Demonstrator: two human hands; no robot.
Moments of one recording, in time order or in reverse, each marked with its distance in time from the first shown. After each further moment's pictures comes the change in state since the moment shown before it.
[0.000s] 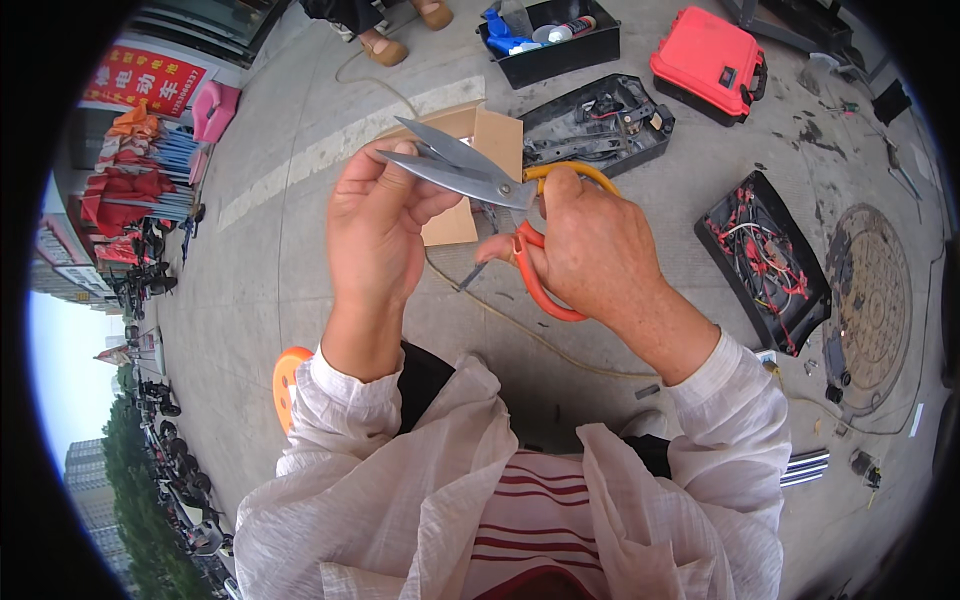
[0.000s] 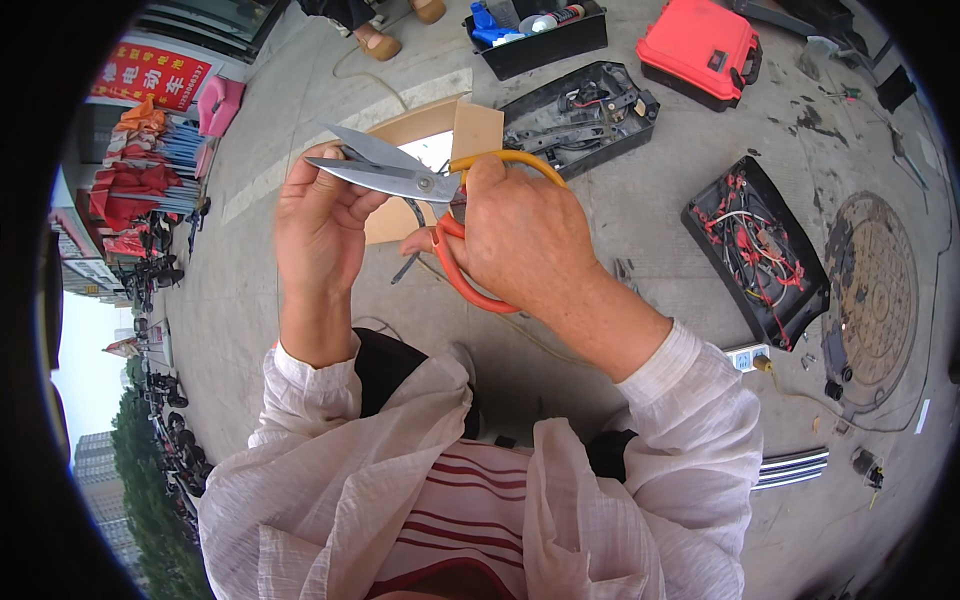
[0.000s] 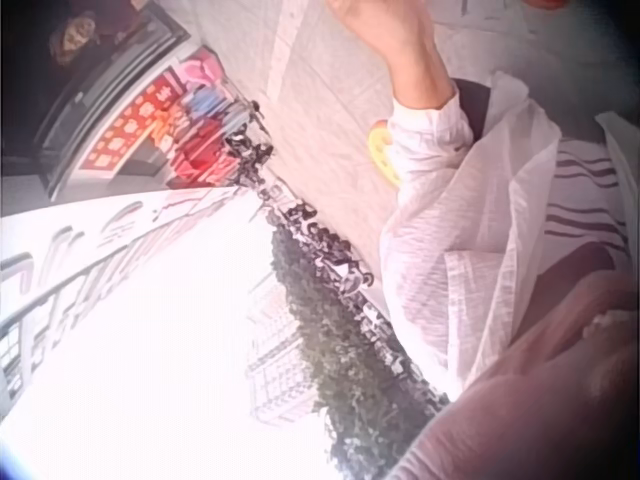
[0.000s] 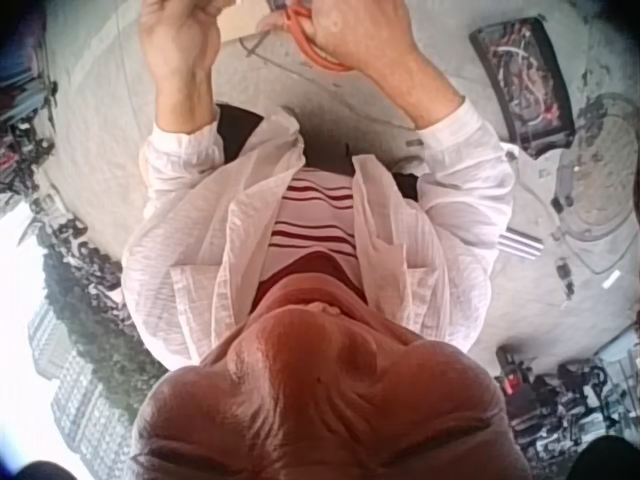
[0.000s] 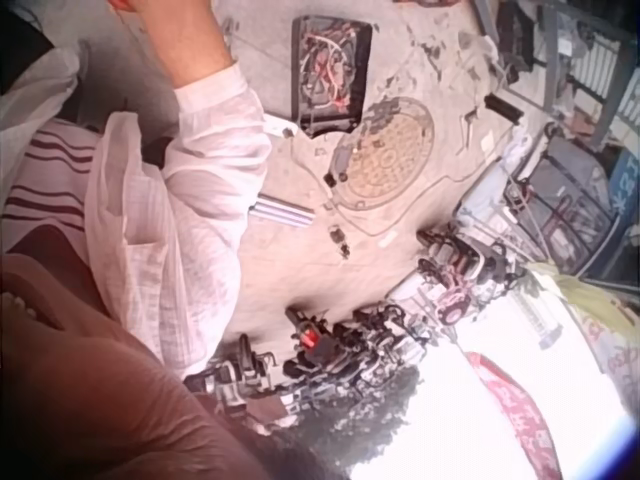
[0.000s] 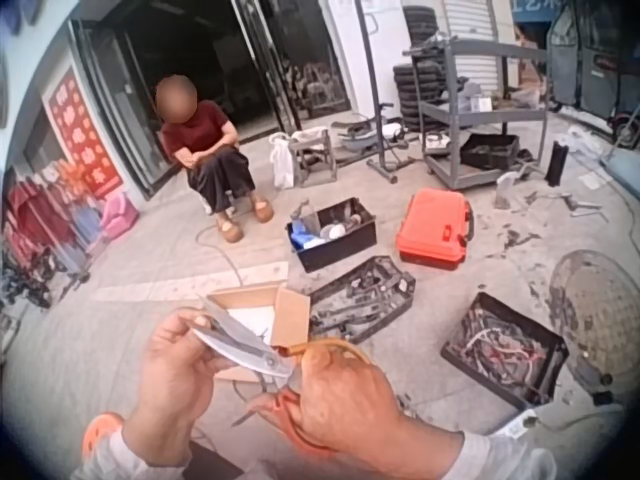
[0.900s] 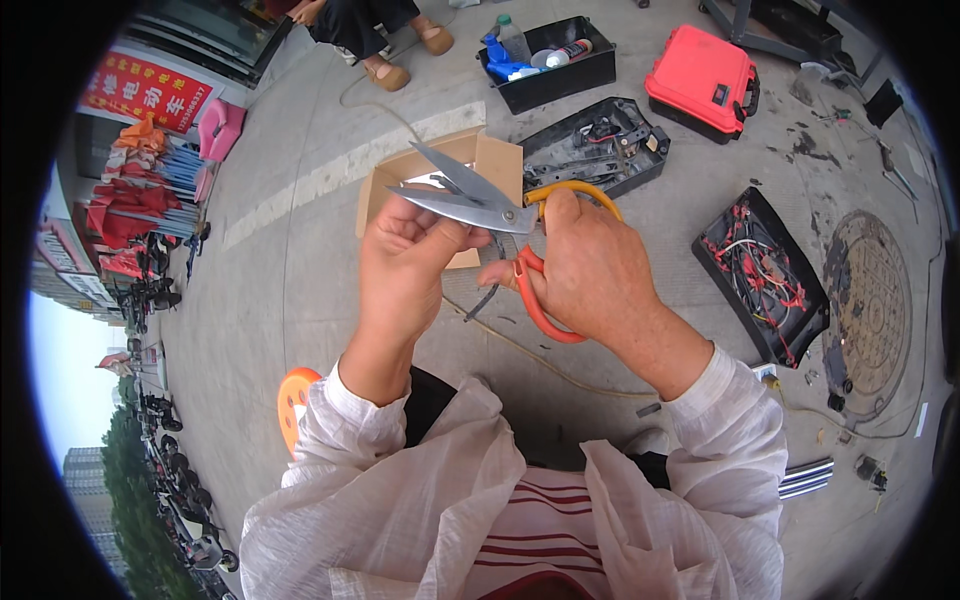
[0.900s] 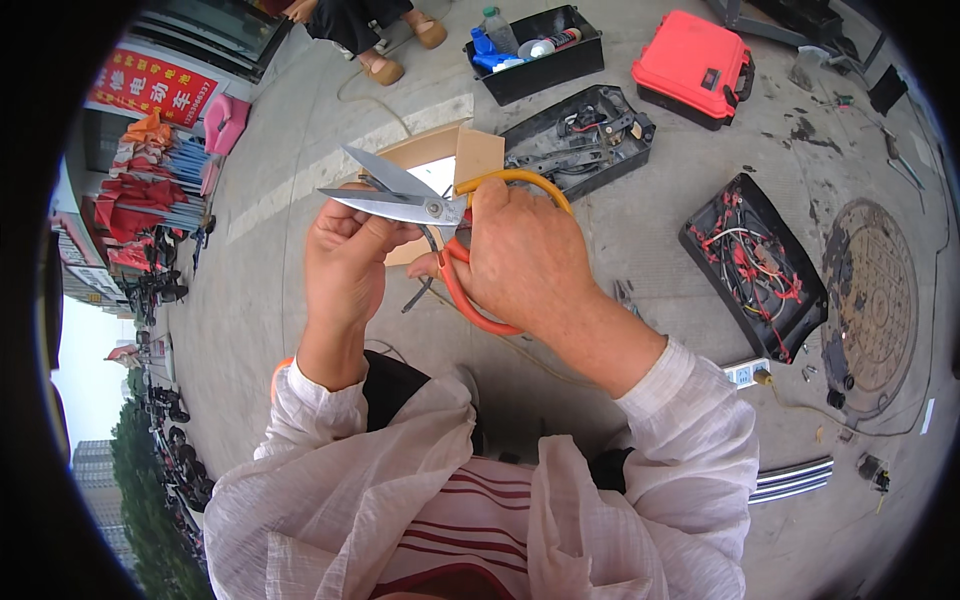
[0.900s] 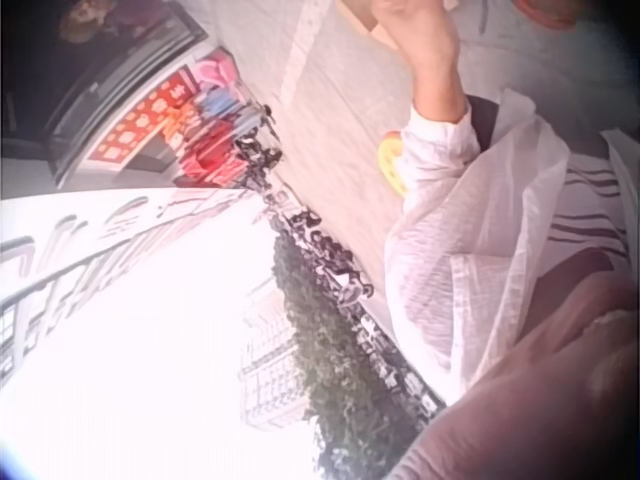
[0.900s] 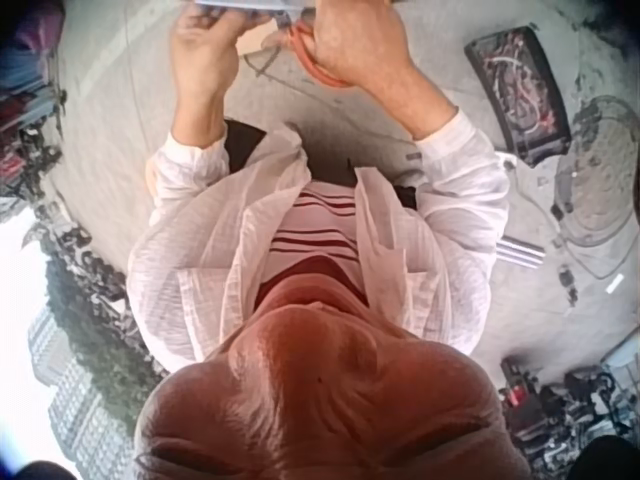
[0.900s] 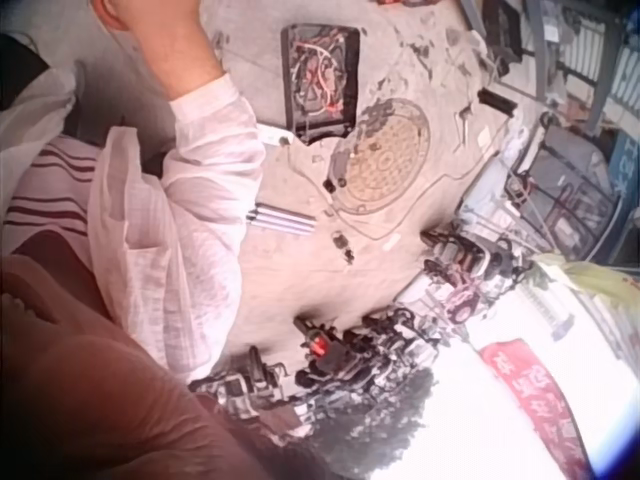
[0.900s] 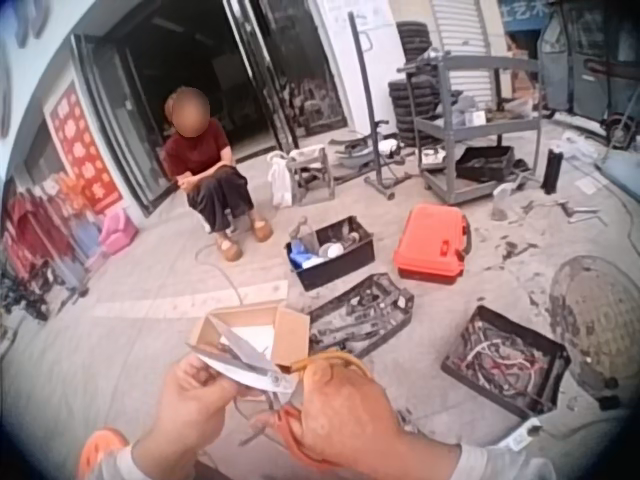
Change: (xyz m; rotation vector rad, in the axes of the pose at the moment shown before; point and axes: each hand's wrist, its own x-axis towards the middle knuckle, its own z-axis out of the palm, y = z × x) left_hand -0.010 -0.006 0.011 0.172 -0.078 -0.042; right_hand 0.004 -0.003 -0.010 0.021 -0.020 0.035
